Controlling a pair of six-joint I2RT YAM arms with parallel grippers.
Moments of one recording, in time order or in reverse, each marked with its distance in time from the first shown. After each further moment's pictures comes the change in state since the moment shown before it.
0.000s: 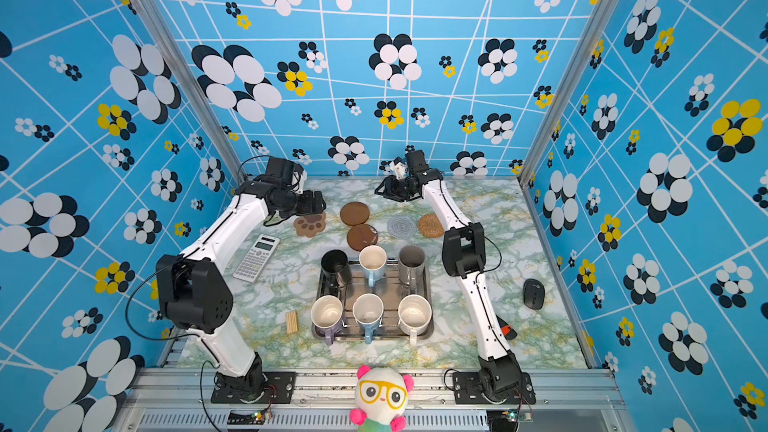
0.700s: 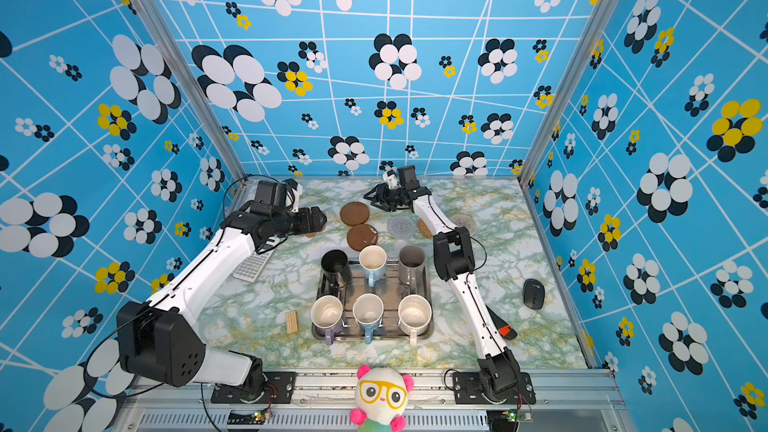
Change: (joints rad) left arm -0.060 -0.258 -0.281 0.129 -0.004 -0.088; right arm 0.035 0.178 0.003 0.367 -0.127 0.342
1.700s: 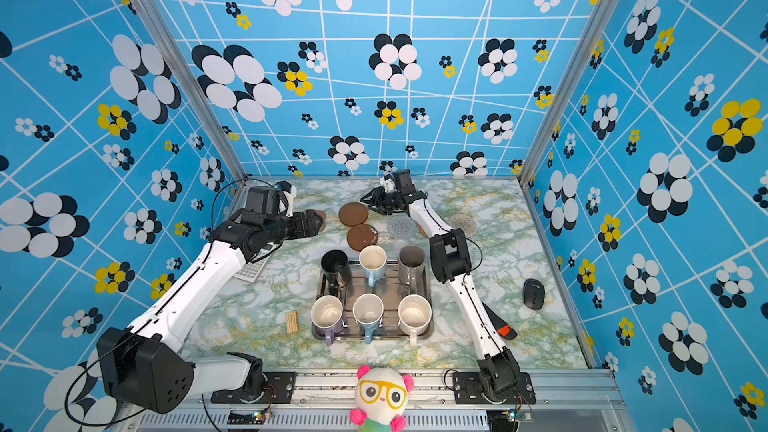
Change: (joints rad) left arm -0.014 -0.126 -0.063 0.006 -0.031 -0.005; right arm 0.017 0.037 0.010 0.049 0.024 0.062
